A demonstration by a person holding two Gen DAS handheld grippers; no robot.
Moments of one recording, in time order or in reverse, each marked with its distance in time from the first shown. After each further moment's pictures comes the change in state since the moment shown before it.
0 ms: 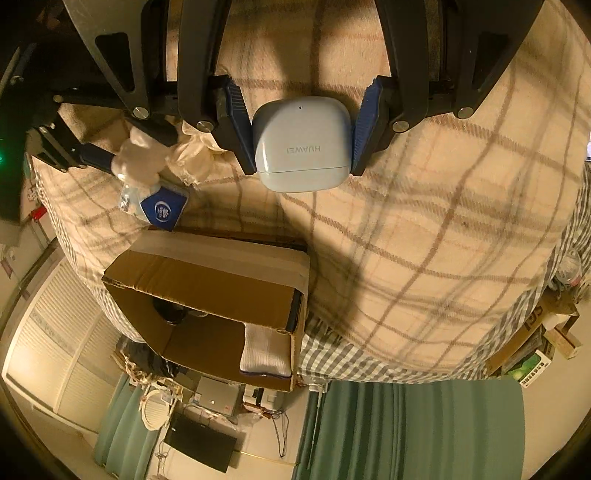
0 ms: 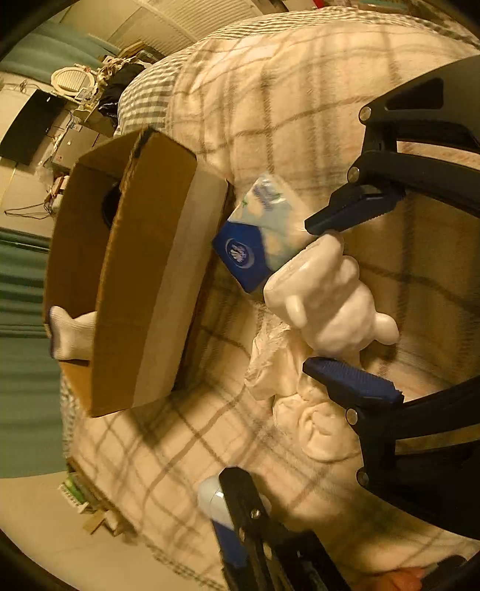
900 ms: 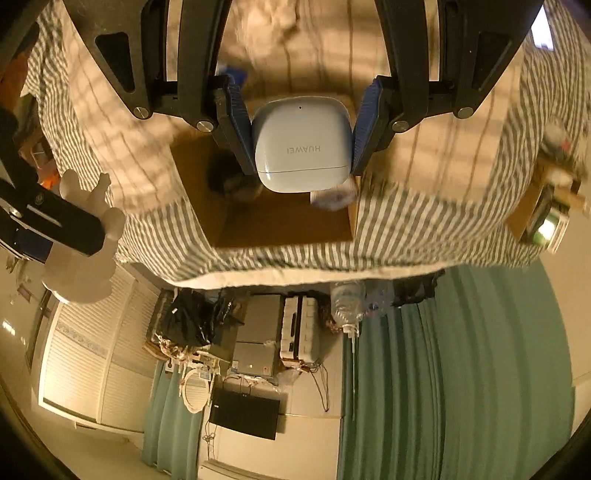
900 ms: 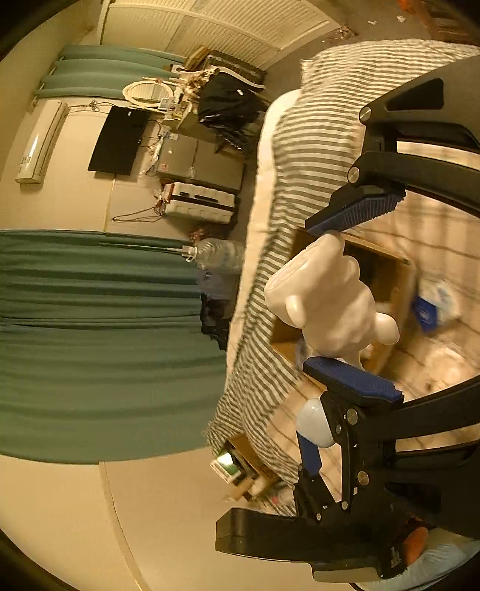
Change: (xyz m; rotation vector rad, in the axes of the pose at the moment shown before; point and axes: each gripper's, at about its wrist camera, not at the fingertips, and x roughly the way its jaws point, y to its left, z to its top) left arm -0.048 -0.072 0.158 0.166 -0.156 -0.026; right arm -0.162 -0.074 0.158 -0.008 -0.424 0.066
